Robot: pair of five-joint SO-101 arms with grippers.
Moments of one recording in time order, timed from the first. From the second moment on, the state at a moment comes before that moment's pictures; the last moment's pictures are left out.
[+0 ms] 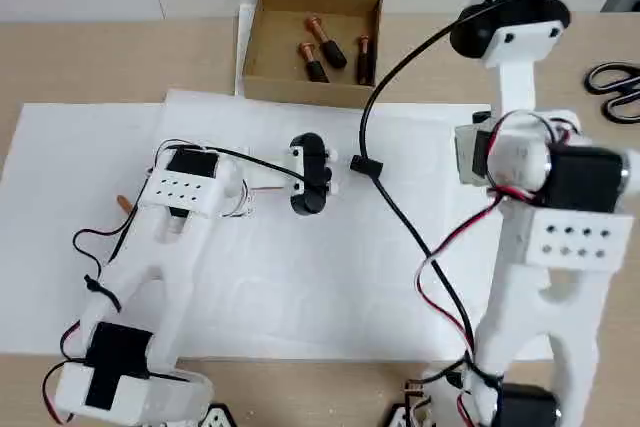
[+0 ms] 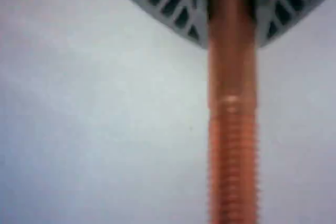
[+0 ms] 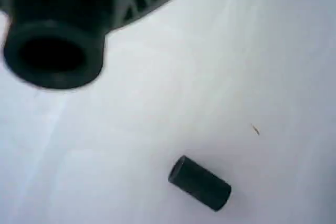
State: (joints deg) left arm 6.7 -3.6 26.1 59.7 -73.2; right arm 1.8 -22.4 -12.6 96.2 11.6
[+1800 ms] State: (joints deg) left arm 6.2 14.4 -2.4 83.7 67.0; right arm 1.8 -27.6 -10.2 96.2 11.6
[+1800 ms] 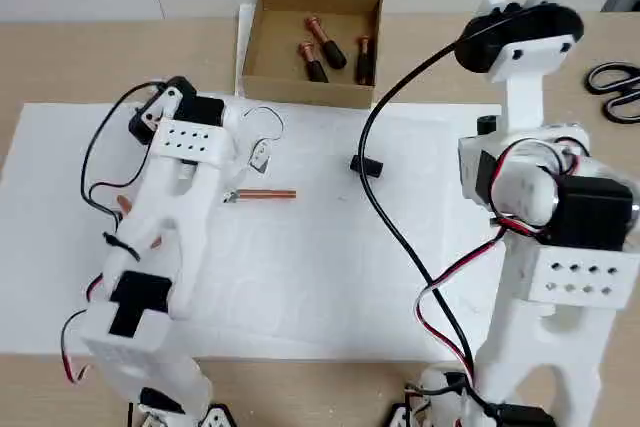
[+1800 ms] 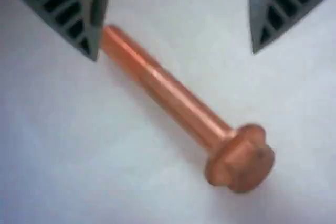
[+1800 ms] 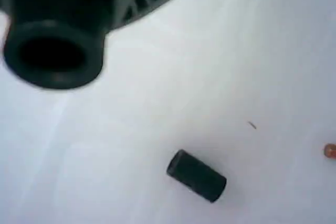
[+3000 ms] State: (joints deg) left arm 8.9 26.8 -15.2 91.5 62.0; right arm 1.8 -36.3 -4.9 96.2 11.6
